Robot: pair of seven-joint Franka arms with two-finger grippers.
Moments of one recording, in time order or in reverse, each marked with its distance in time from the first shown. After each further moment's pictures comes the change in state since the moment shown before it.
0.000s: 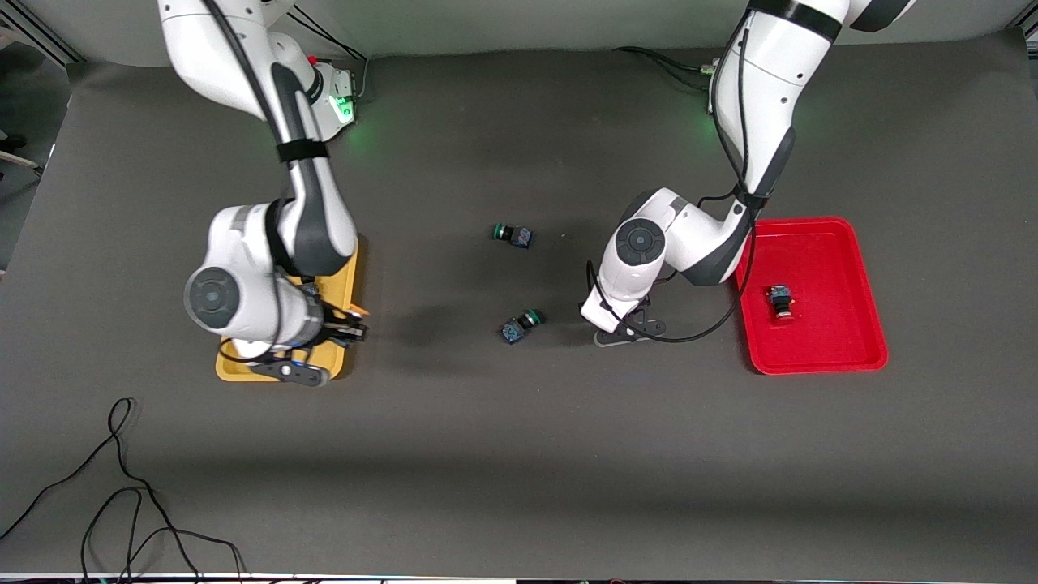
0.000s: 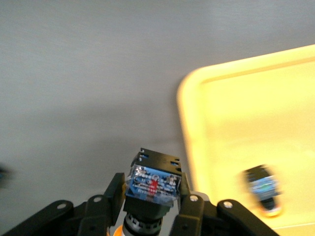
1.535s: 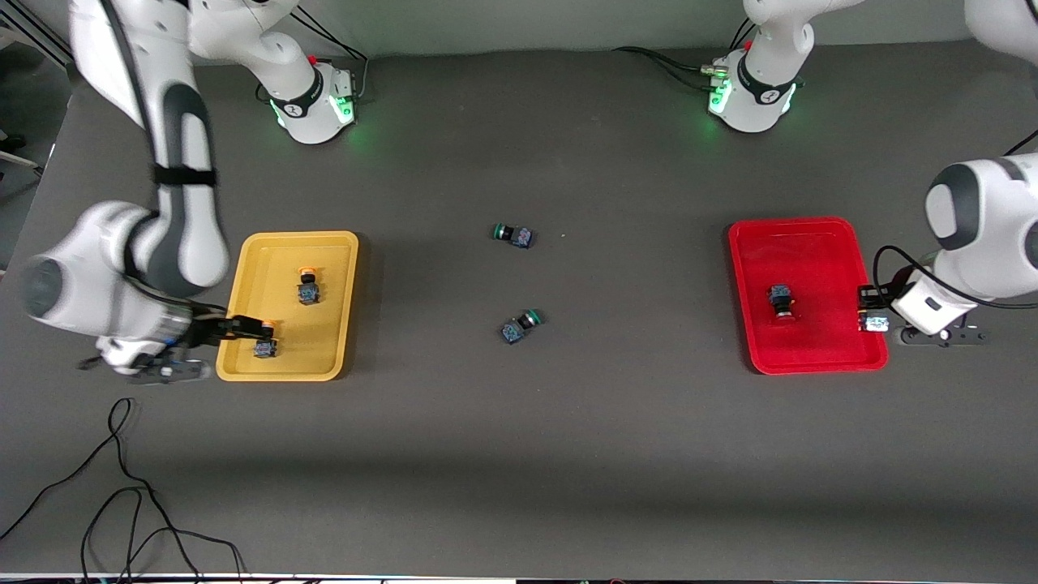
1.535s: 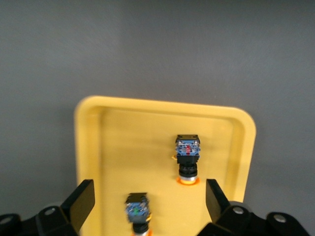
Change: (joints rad) left arm 0.741 -0.349 0.038 -0.271 -0.025 -0.193 0.977; right arm -0.110 -0.113 -0.173 -0.060 0.045 0.023 -0.545
